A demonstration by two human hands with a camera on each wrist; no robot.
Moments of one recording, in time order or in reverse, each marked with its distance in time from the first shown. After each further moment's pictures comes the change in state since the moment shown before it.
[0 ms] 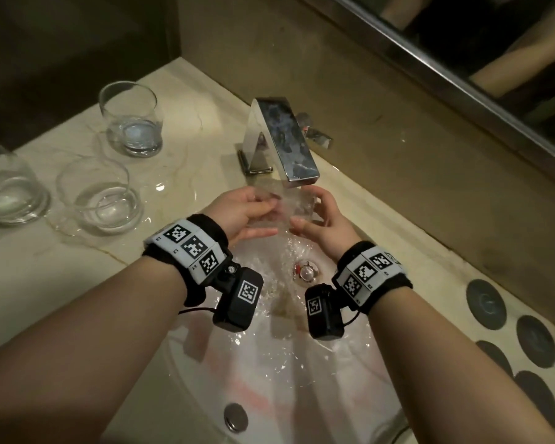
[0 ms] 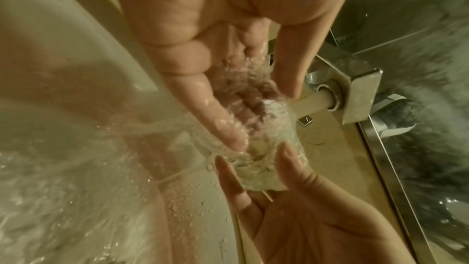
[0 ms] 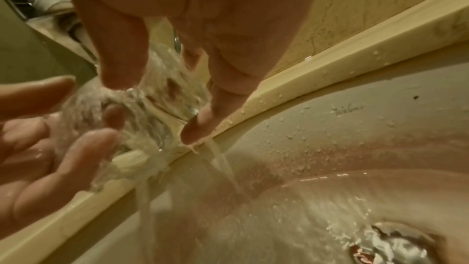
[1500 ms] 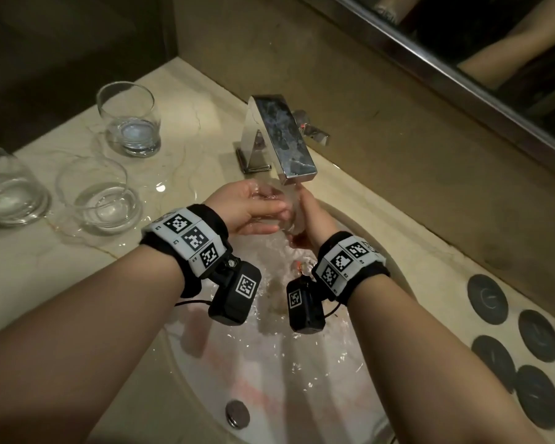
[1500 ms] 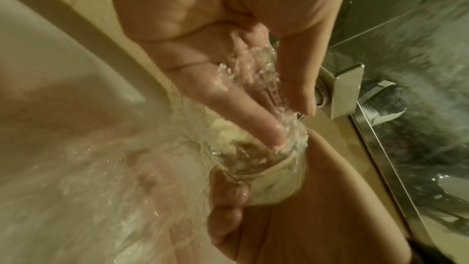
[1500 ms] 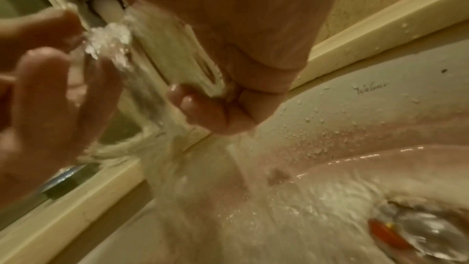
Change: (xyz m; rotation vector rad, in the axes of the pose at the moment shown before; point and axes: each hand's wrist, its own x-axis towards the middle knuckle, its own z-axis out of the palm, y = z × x) left_hand -0.004 0.014 0.004 0.116 -0.079 -0.032; right_hand 0.010 -0.012 0.024 0.061 0.037 0.253
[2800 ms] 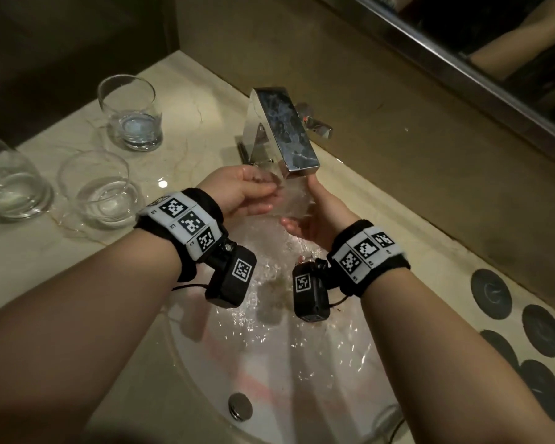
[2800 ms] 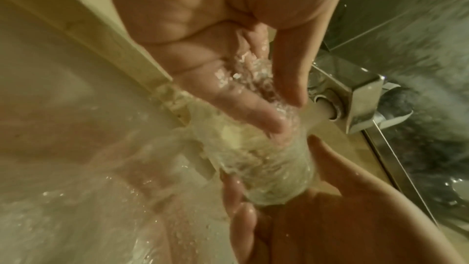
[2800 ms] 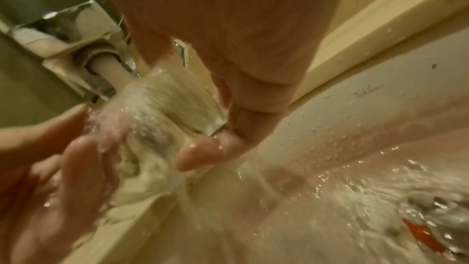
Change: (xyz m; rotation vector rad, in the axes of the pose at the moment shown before) left_hand 0.007 0.005 -0.010 -0.033 0.067 0.057; right_hand -0.006 -0.011 -0.013 0.301 -0.102 0.092
